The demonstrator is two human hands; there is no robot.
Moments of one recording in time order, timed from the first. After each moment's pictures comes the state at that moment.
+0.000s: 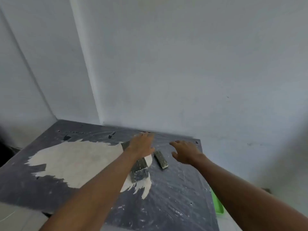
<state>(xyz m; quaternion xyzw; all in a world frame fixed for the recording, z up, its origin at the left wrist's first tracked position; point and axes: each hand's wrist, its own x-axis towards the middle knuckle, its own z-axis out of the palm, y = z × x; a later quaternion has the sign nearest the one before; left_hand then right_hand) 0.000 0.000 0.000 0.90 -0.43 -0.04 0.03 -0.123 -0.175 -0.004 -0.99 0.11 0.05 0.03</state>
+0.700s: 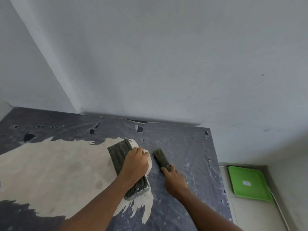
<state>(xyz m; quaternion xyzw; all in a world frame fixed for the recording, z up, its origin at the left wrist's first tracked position) 0.119 -0.046 -0.175 0.89 -0.45 -0.03 0.02 -0.019 -0.176 -0.216 -0.93 0.26 0.21 0.16</state>
